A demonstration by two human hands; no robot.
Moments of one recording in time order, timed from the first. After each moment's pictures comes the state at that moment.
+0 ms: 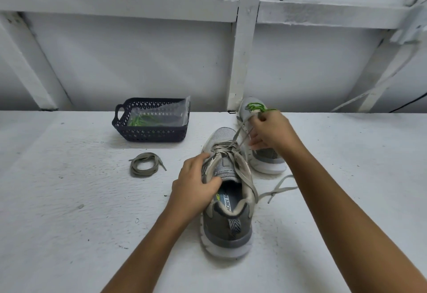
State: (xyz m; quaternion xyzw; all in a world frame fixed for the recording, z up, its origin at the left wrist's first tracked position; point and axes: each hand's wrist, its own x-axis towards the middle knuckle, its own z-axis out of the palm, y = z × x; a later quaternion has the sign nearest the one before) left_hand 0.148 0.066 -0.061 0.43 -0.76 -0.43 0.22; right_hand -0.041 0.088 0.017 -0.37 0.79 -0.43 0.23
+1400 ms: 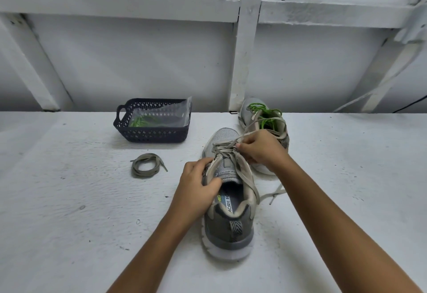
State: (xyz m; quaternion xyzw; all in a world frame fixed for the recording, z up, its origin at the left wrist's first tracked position) left_hand 0.146 0.066 -0.066 0.42 -0.74 -0.45 0.27; right_hand -0.031 0.087 -0.018 -0.42 0.79 -0.36 0.27
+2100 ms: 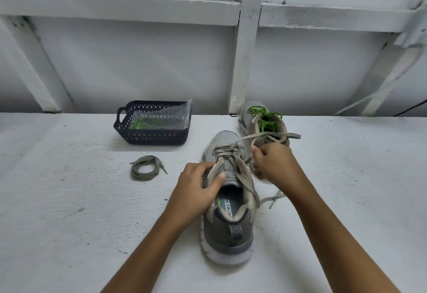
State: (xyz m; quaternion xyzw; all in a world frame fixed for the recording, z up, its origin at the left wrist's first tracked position) left_hand 0.149 0.061 -0.066 0.40 -0.78 -0.41 0.25; right_hand -0.023 0.121 -0.017 -0.42 0.84 -0.32 0.16
